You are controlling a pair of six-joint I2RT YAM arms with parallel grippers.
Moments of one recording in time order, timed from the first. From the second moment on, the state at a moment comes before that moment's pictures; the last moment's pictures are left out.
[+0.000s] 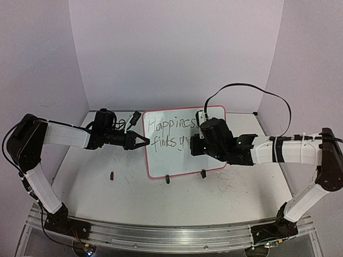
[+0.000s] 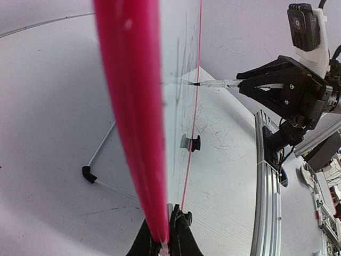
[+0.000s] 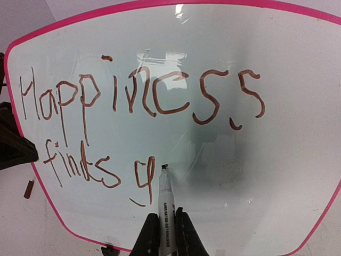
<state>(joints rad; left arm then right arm) -0.48 1.69 0.92 0.27 0.85 -0.15 0.94 1.56 1.05 -0.06 0.45 0.45</state>
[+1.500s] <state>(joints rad) -0.48 1.70 0.93 0.26 0.85 -0.15 0.94 1.54 1.02 -0.10 0.46 0.46</state>
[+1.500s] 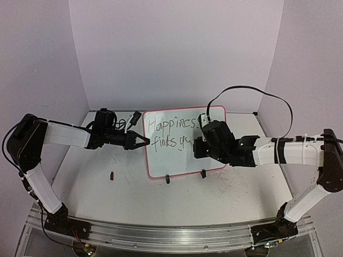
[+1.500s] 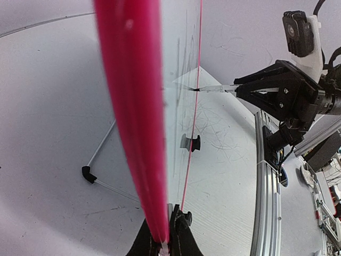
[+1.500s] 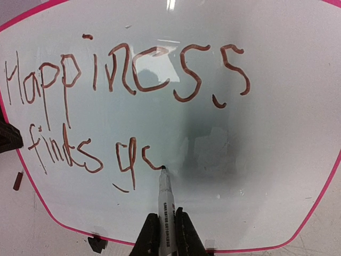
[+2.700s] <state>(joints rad) -0.48 1.70 0.94 0.24 0.84 -0.14 0.93 1.56 1.06 -0.07 0.42 0.44</state>
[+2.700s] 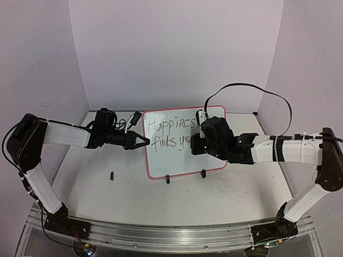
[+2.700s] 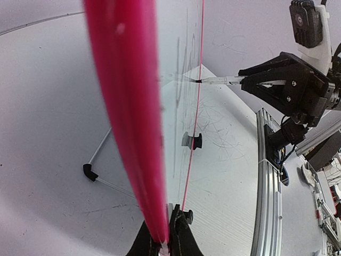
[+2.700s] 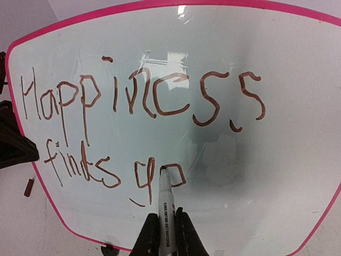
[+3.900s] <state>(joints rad) -0.49 1.70 0.94 0.23 0.84 -0.13 0.88 1.49 1.00 -0.06 0.40 0.44</state>
